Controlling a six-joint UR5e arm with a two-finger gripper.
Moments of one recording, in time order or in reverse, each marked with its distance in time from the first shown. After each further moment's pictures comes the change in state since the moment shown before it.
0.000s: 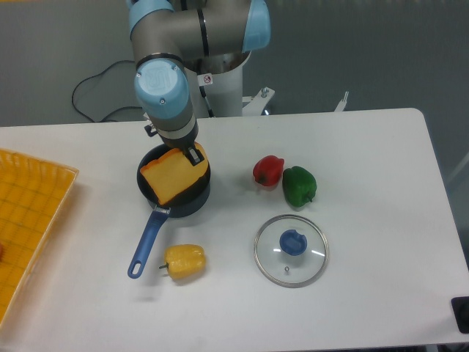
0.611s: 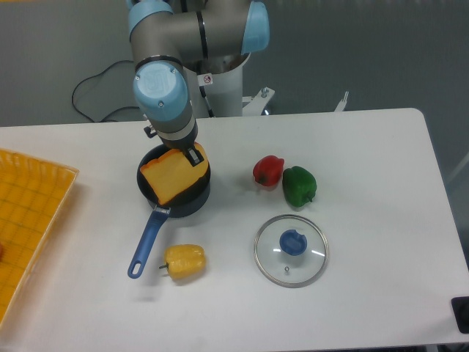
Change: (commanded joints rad) arm -0.023 -0.037 -0.003 -0.006 0.018 0.000
